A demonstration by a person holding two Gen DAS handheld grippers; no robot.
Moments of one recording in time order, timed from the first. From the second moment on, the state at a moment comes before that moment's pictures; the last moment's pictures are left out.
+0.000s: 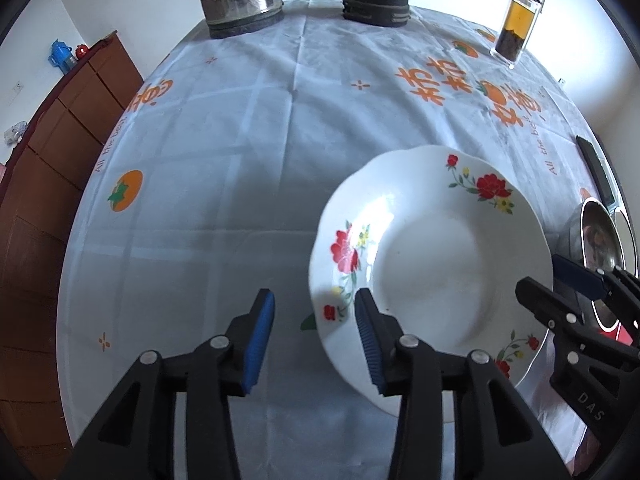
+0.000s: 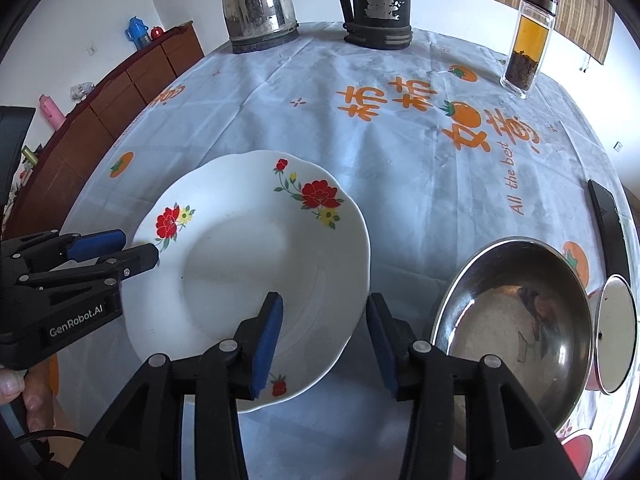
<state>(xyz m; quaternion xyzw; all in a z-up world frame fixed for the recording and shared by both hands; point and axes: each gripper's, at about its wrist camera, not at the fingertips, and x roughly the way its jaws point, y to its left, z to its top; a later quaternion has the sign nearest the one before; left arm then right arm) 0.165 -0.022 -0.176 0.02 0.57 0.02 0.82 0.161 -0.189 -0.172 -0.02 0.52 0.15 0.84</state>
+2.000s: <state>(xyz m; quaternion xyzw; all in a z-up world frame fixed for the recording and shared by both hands) 0.077 -0.288 -0.166 0.06 0.62 -0.21 0.75 0.009 -0.441 -0.178 0.10 0.50 0.04 0.86</state>
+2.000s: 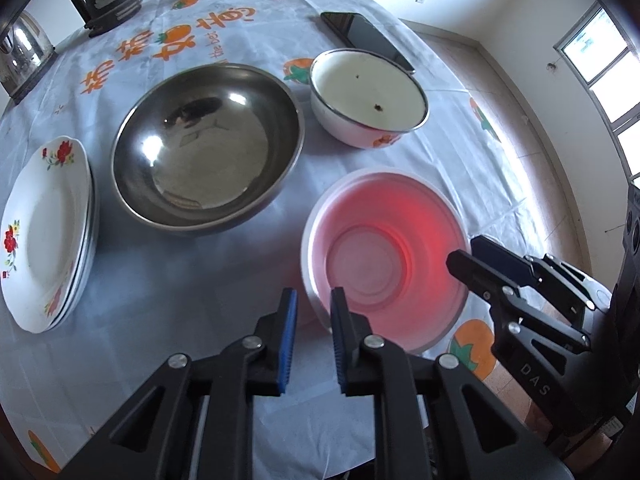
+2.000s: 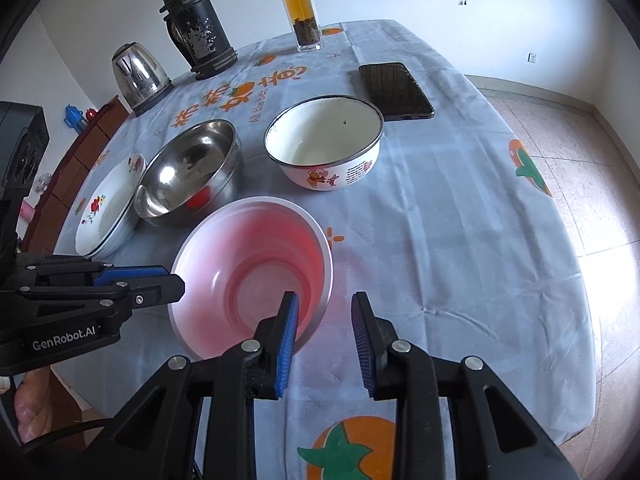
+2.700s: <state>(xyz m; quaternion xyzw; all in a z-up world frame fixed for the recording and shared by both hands) 0.075 -0.285 -0.131 0.09 0.59 -0.24 0.77 0.008 -0.434 -0.155 0.13 0.49 0.04 0.86</state>
